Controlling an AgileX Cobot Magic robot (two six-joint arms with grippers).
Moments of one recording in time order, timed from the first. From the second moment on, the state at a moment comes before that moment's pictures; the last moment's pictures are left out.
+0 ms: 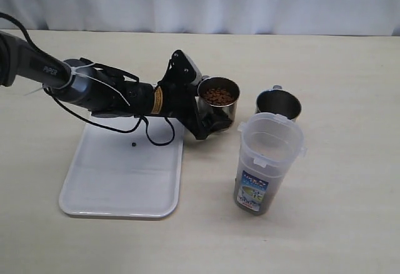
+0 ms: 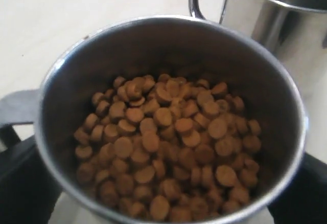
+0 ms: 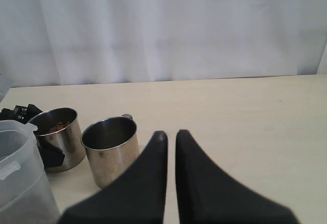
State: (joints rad) left arm -0.45 2.35 -1.30 1.11 -0.69 -0.60; right arm 0.22 0.00 0.00 -0.06 0.22 0.11
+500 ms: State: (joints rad) left arm -0.45 2.28 -1.34 1.17 -0.50 -0.75; right arm 0.22 0.00 0.00 -0.06 0.22 0.11
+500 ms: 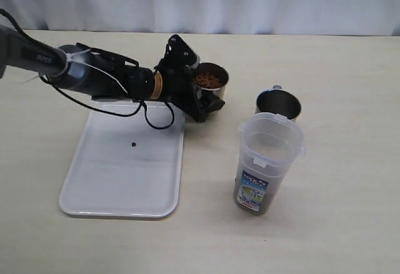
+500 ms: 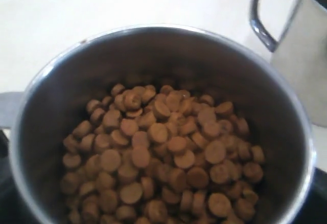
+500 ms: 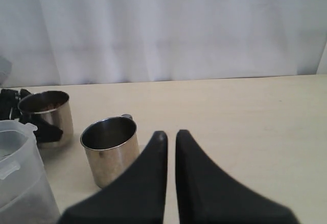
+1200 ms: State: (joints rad) left arm -0.67 1.61 -0.96 1.75 0.07 -1.34; right arm 0.22 0.00 0.00 -0.06 0.22 0.11
